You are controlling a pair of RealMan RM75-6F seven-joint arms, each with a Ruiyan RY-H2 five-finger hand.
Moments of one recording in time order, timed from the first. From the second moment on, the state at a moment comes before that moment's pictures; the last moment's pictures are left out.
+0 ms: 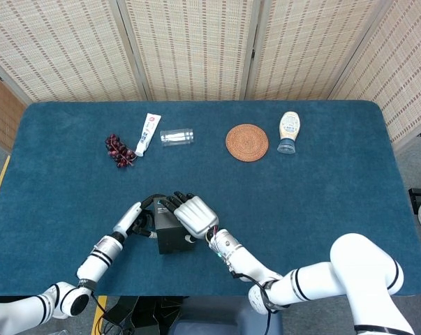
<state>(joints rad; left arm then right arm) -0.66 -1.66 -0.10 -1.21 1.32 0.88 -0.78 1.22 -1.71 0.08 -1.61 -0.75 1.05 -0.59</state>
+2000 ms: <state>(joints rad) -0.67 -1.56 -0.15 -1.33 1.25 0.67 -0.62 1.18 -1.76 0.16 -1.57 -0.76 0.98 -0.72</state>
